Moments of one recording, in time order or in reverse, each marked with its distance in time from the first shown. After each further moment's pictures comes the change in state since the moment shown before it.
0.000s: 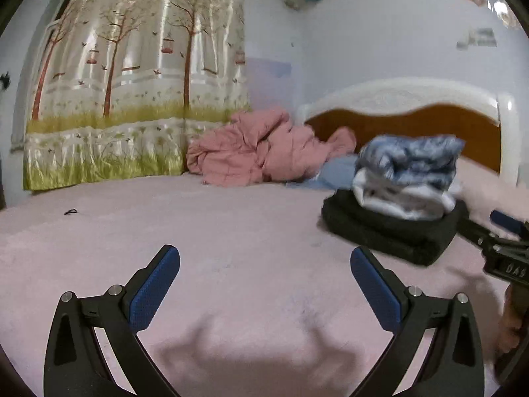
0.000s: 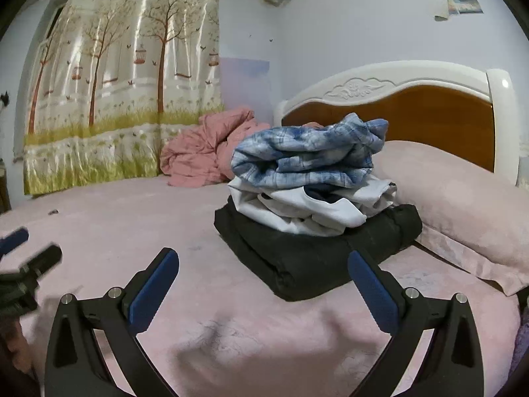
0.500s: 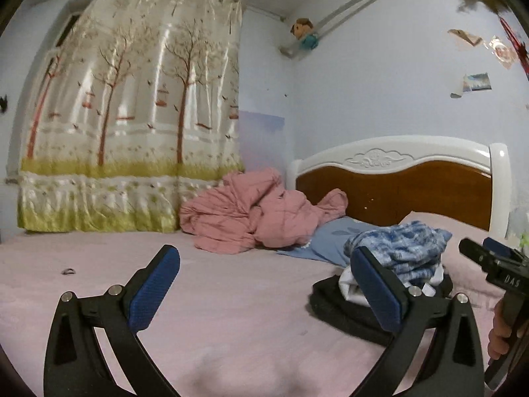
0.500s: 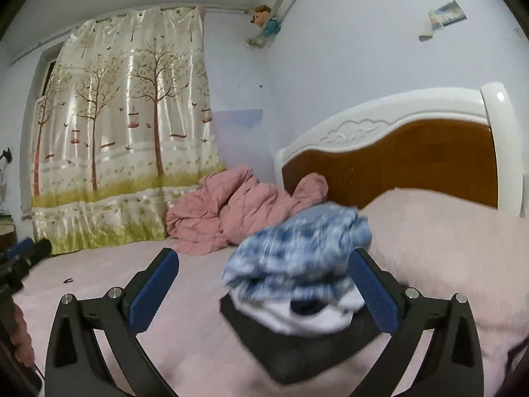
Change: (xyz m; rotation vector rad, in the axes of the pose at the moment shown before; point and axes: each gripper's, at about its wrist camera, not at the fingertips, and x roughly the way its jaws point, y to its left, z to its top) left arm -0.038 -0.006 0.119 0.013 -0.182 -0.023; right arm -0.026 -0.041 0.111 0.127 -0.167 0.064
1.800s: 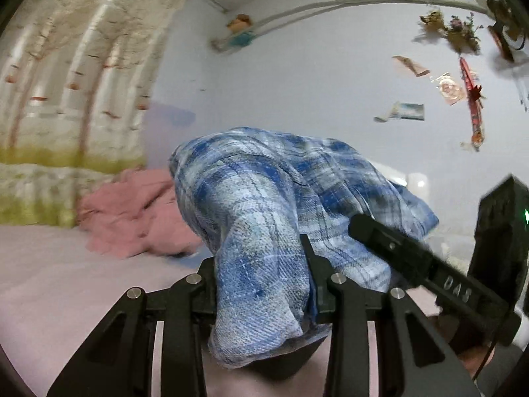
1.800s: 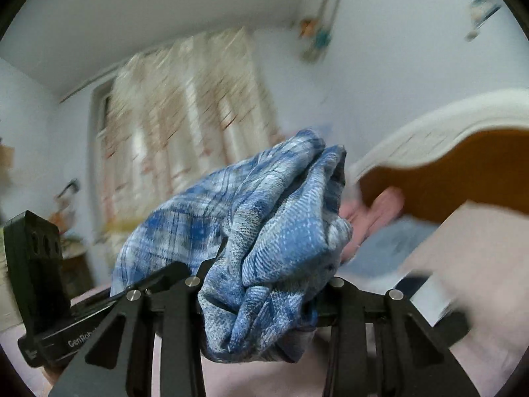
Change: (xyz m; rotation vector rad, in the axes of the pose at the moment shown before) left arm 0.048 -0.115 0.082 -0.104 0.038 -0.465; right arm 0.003 0.002 0.078 0.074 -0.065 0.294
